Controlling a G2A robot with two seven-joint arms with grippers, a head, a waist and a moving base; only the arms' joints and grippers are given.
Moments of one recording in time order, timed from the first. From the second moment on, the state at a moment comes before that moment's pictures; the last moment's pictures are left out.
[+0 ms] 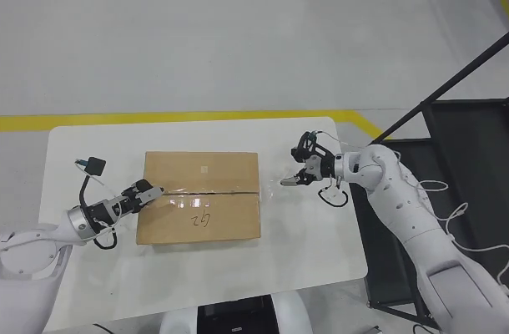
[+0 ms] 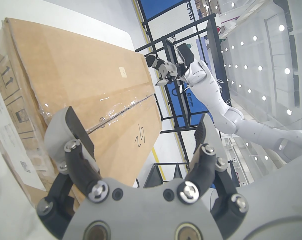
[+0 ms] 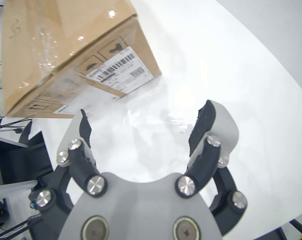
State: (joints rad) left arm 1.47 -0.94 -1.54 -1.70 -0.10 -0.39 -0.91; right arm -0.90 -1.05 1.08 -1.06 -0.89 -0.97 0.45
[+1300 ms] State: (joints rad) left arm 1.47 -0.94 -1.54 -1.70 -0.10 -0.39 -0.91; right arm -0.67 -1.19 0.84 -0.67 -1.09 -0.64 0.38
